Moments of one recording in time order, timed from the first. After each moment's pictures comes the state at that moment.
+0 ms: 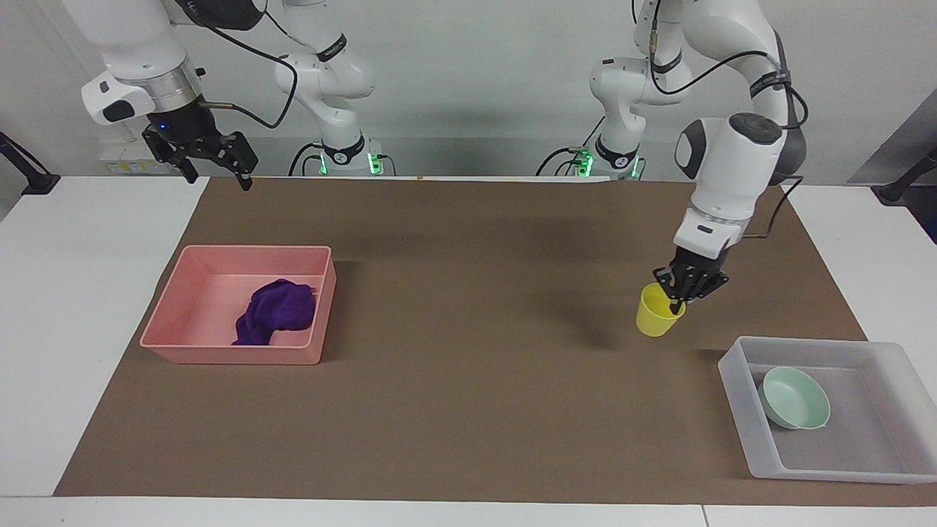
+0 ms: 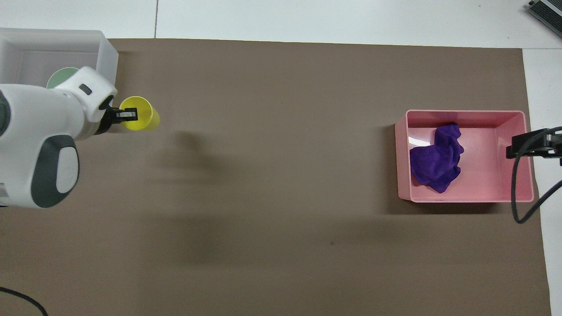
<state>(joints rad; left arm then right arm) -0.12 0.09 0.00 -1.95 0.00 2.36 -0.14 -0.06 -0.06 -0.01 -1.60 -0.02 1.53 0.08</state>
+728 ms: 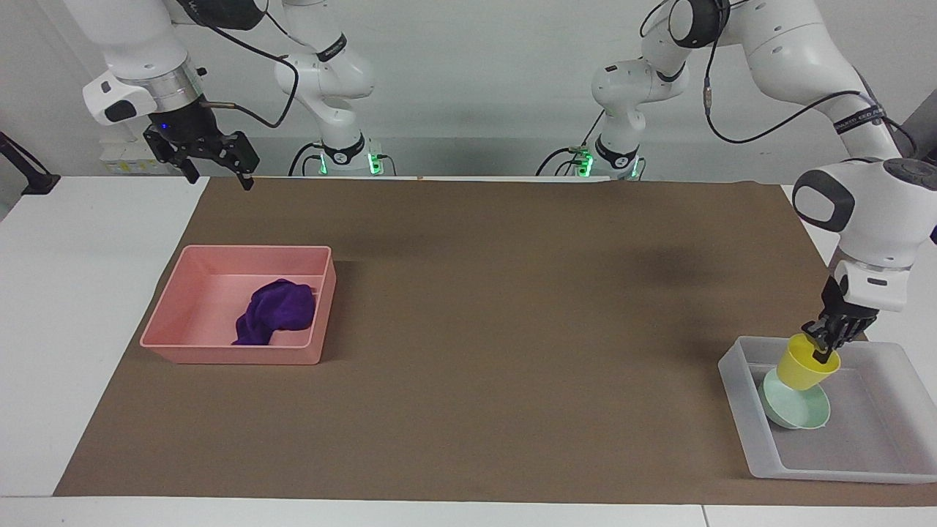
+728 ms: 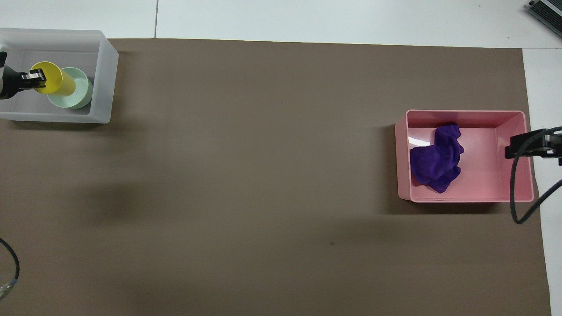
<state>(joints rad) 0.17 0.43 0.00 -1.62 0.00 2.43 -0.07 -0.06 -0.06 -0.01 -1.60 -0.02 1.53 0.08</state>
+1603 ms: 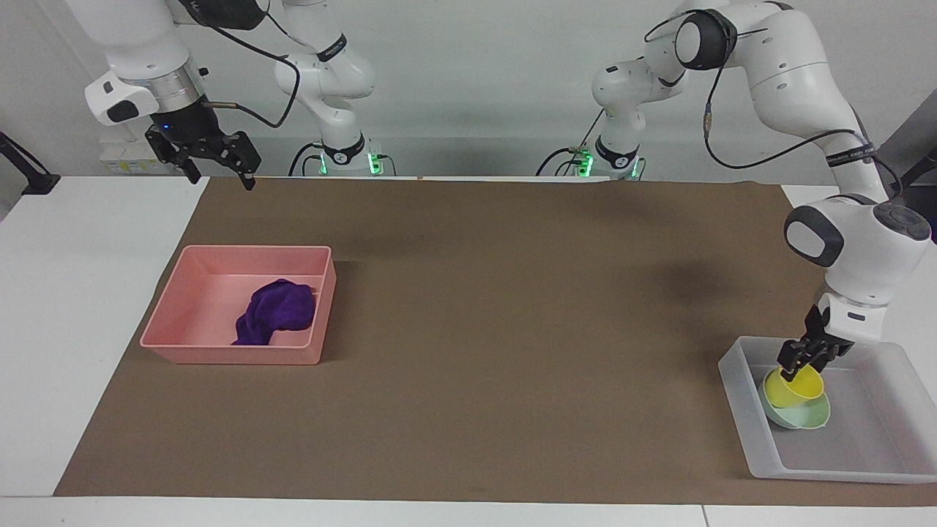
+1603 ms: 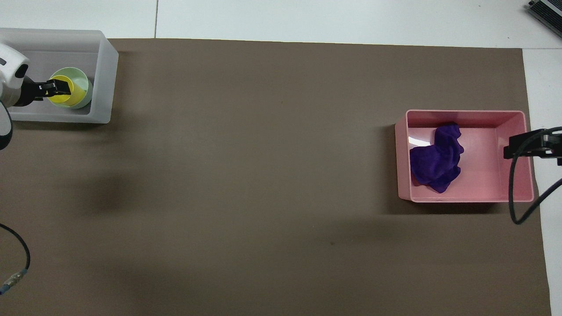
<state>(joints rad) 0.19 0.46 -0.02 -1.63 -0.03 2.39 0.08 -0.05 -0.06 -0.01 -1.60 -0.02 1.53 0.08</state>
